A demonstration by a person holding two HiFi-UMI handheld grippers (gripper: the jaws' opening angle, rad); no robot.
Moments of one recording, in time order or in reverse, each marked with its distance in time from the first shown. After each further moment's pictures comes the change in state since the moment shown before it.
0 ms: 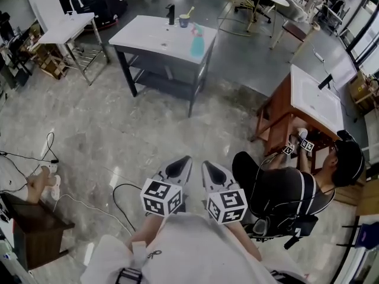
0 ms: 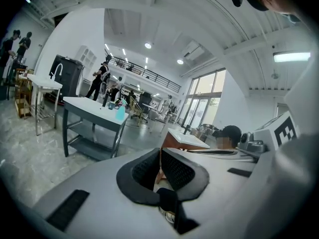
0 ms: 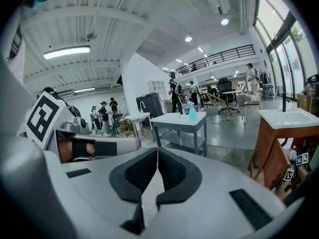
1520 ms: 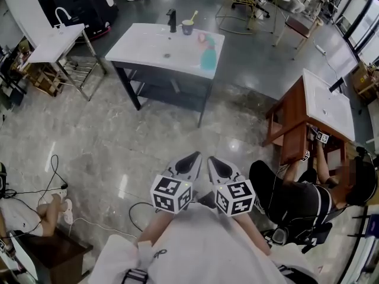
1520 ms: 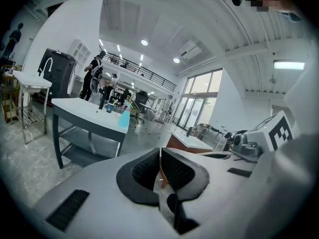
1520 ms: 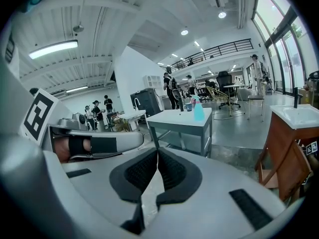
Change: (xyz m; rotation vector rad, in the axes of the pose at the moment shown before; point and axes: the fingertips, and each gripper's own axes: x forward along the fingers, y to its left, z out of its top) left arm 0.080 0.138 0.076 0.017 0.026 -0.084; right arm 0.177 -0.010 0.046 0.046 0.056 -0.024
